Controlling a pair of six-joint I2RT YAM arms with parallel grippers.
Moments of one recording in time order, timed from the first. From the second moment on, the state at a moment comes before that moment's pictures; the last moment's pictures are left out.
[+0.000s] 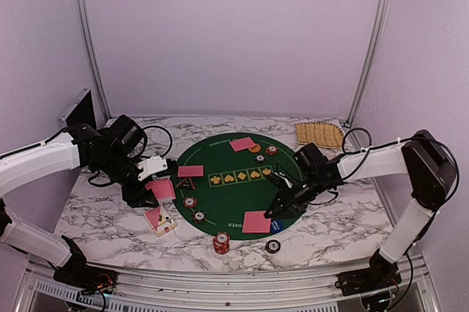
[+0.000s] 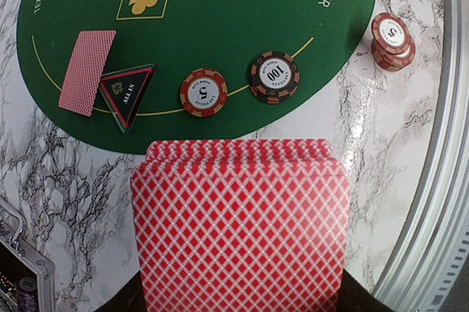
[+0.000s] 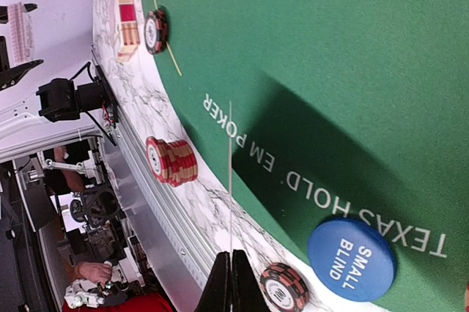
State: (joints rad) left arm -0.64 1.30 1.02 -0.90 0.19 0.56; right arm 0.58 1.67 0.85 -0.32 -0.89 0.48
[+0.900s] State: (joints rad) left arm -0.64 1.30 1.02 -0.90 0.19 0.56; right arm 0.58 1.72 1.12 -0.57 -0.51 0.39
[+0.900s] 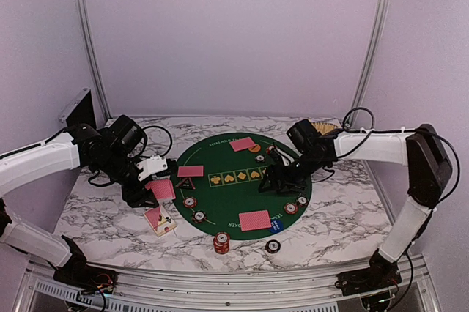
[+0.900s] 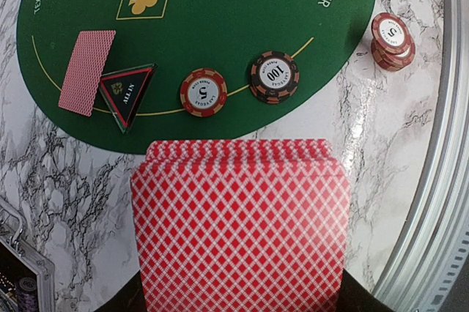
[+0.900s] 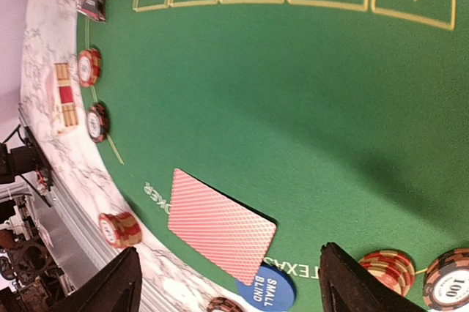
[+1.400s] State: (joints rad) left arm -0.64 1.30 1.02 -0.90 0.19 0.56; right arm 0.88 1.87 1.27 -0.06 -0.66 0.78
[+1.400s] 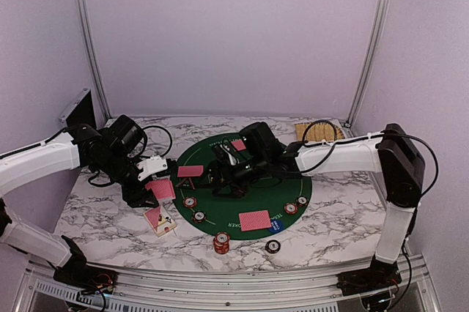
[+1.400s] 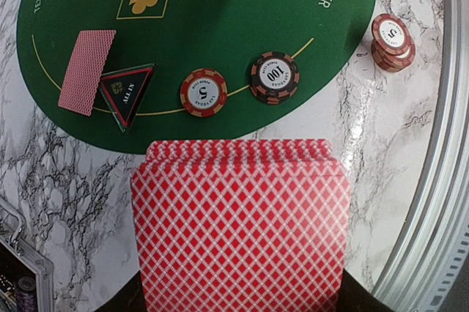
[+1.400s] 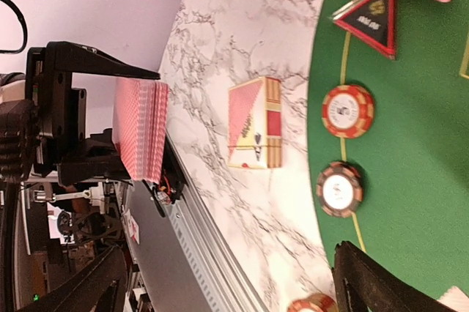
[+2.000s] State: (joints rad) left arm -0.64 1.30 1.02 -0.90 0.19 0.54; right arm 0.96 2.10 1.41 0.28 -0.77 1.04
